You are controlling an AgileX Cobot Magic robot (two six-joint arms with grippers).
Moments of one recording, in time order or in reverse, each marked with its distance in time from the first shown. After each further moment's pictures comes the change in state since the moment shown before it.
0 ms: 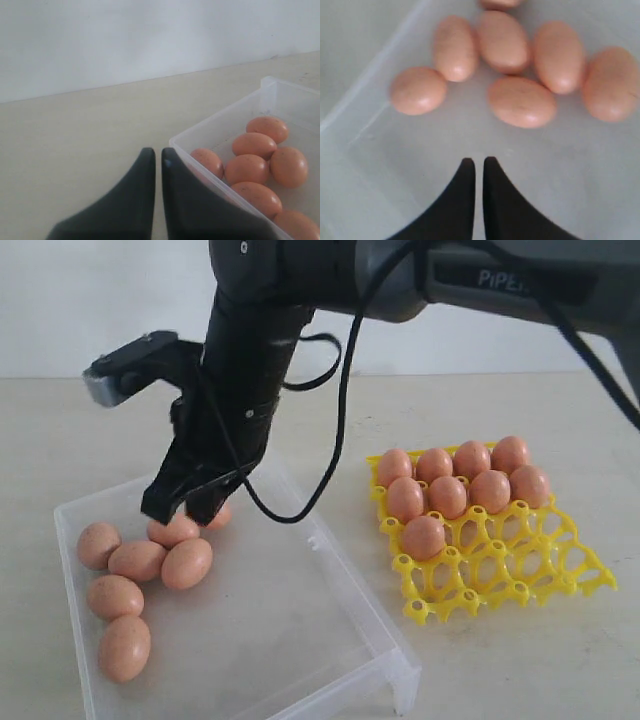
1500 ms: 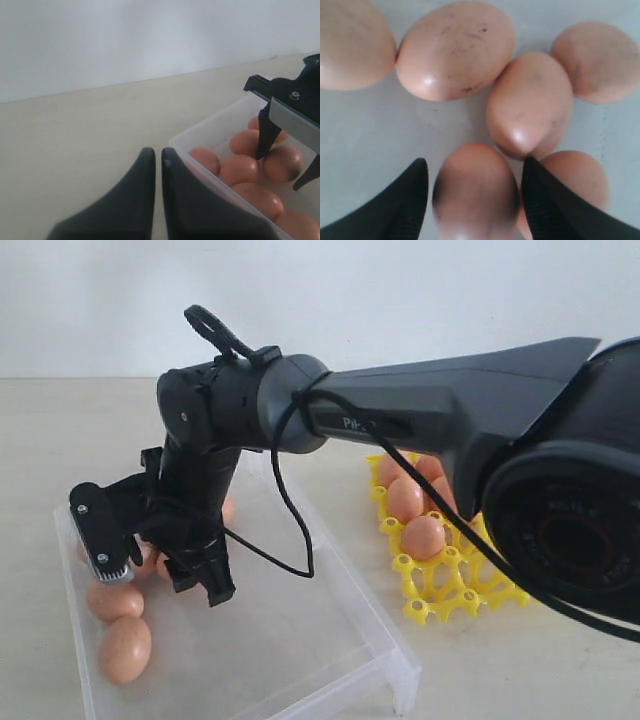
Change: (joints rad) left arm 0.000 0.000 0.000 0.000 0.000 0.000; right arm 0.088 0.226 -0.004 -0.129 -0.338 -0.869
